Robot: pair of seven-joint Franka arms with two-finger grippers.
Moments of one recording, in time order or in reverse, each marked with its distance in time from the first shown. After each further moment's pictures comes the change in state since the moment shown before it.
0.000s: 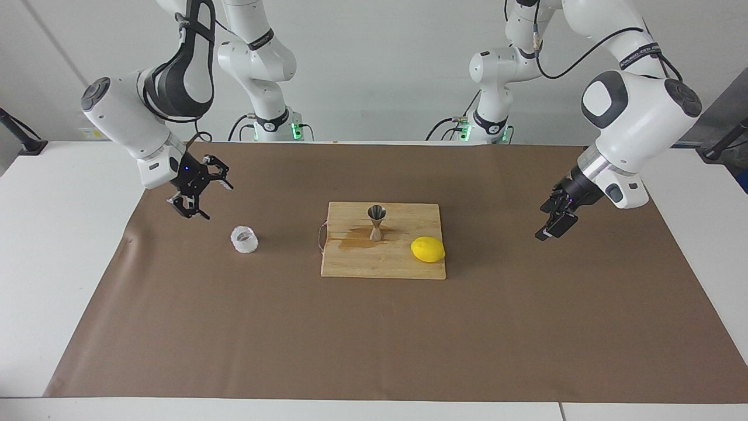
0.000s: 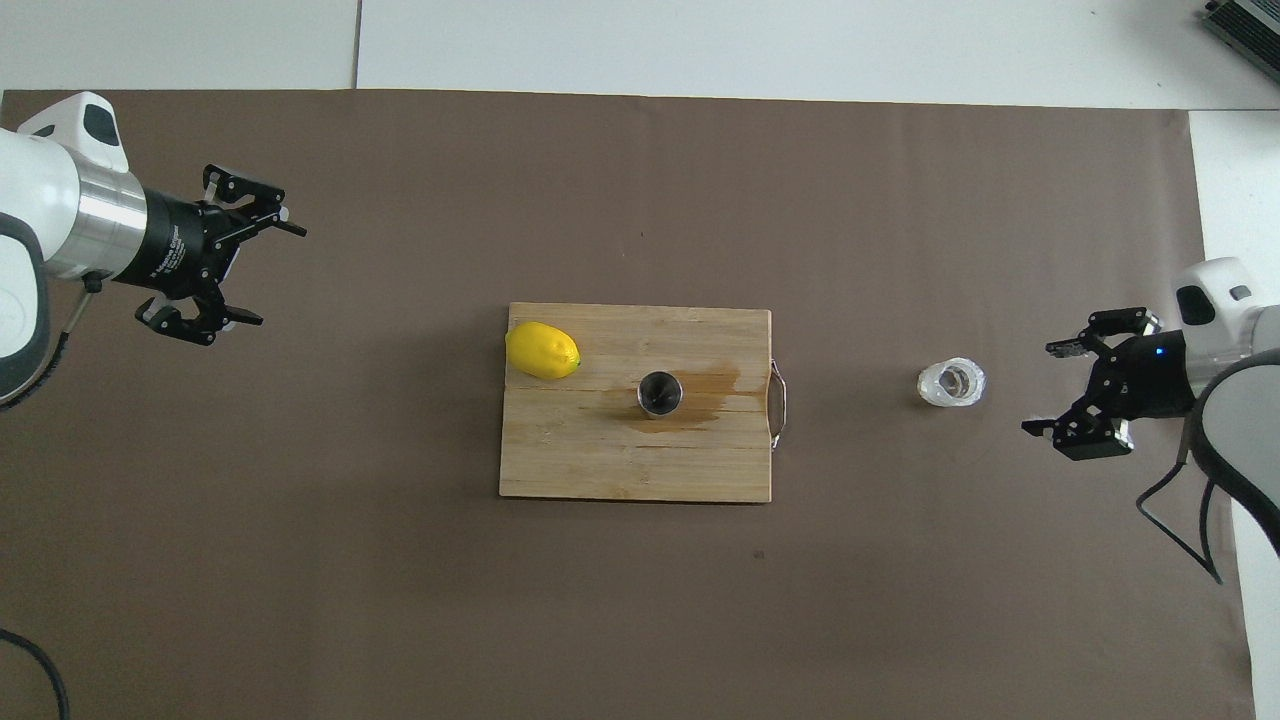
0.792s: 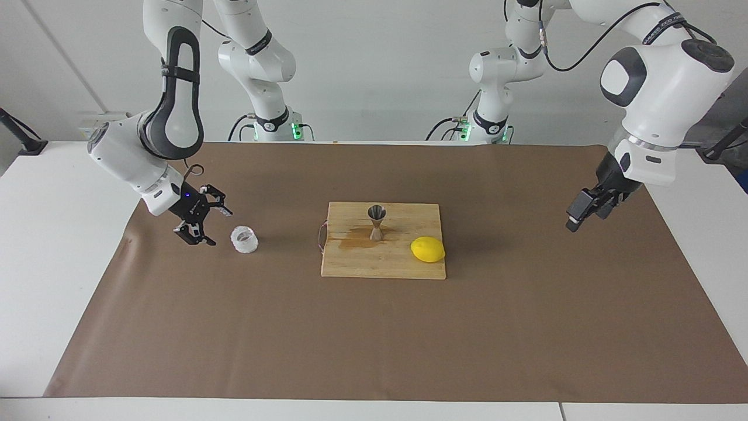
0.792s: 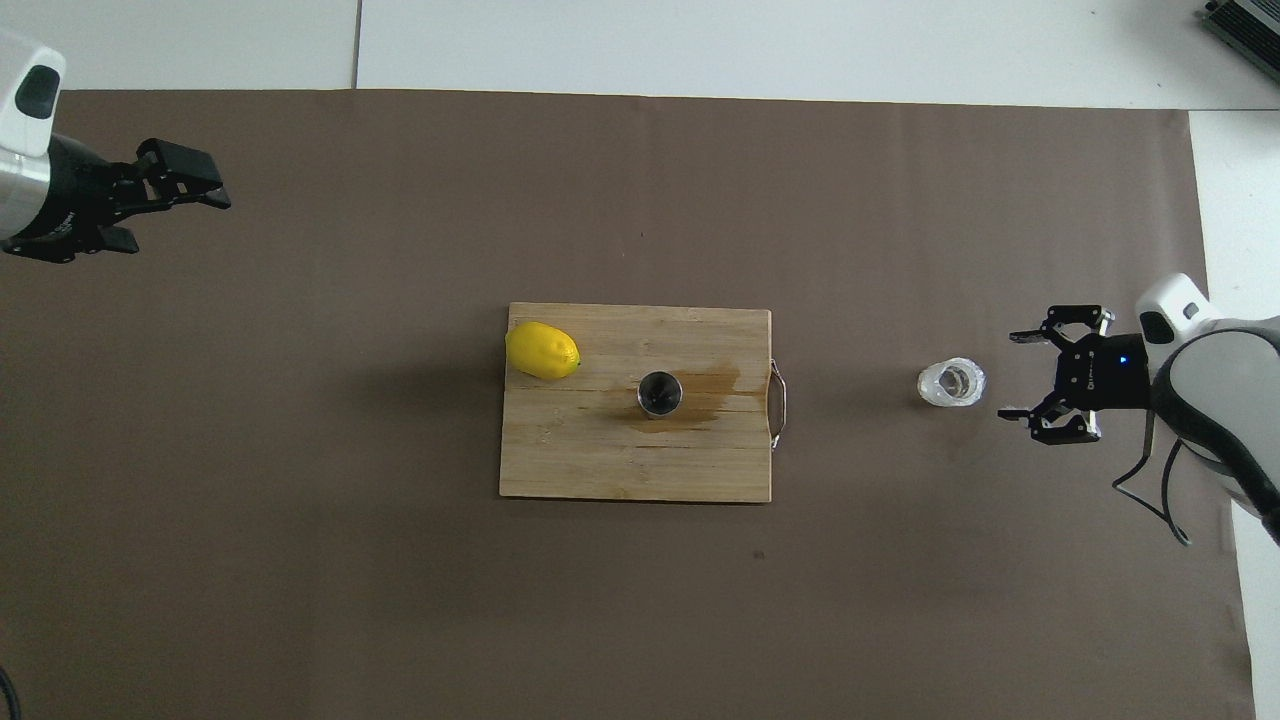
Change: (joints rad) left arm 0.001 -0.003 0.030 0.128 0.187 -0.004 0.670; right arm -0.036 0.161 0.000 -0.033 0.187 0.163 -0.414
